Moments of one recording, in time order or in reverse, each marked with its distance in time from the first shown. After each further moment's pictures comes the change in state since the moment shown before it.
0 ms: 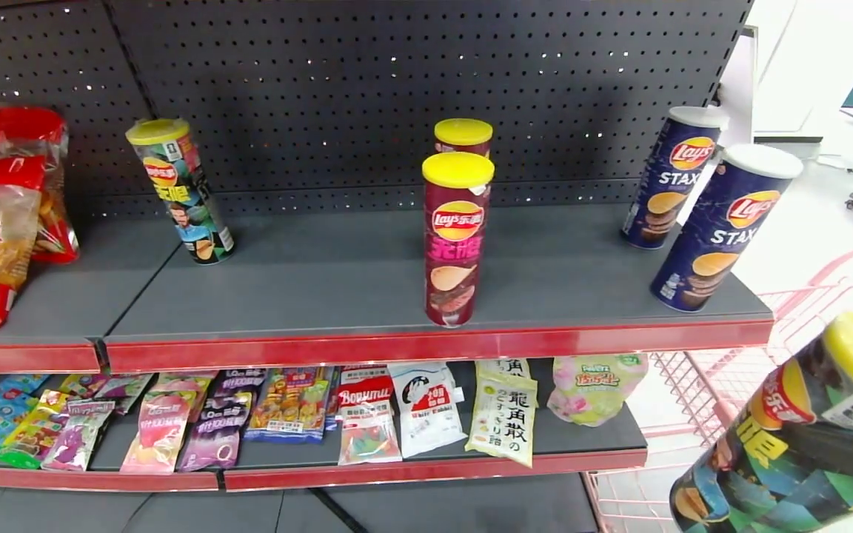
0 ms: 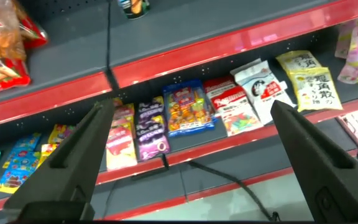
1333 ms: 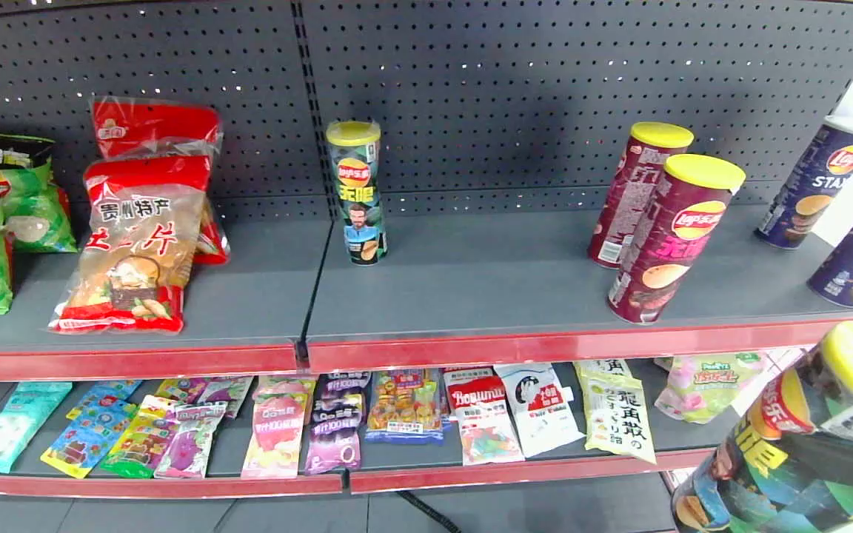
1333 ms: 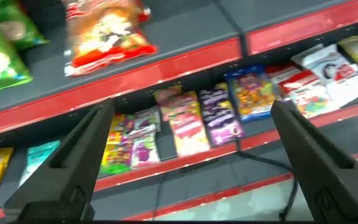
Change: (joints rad) left arm 0.001 -0.005 0.000 0.000 0.002 0.017; right arm 0.010 -0.010 0.013 0.002 0.001 -0.003
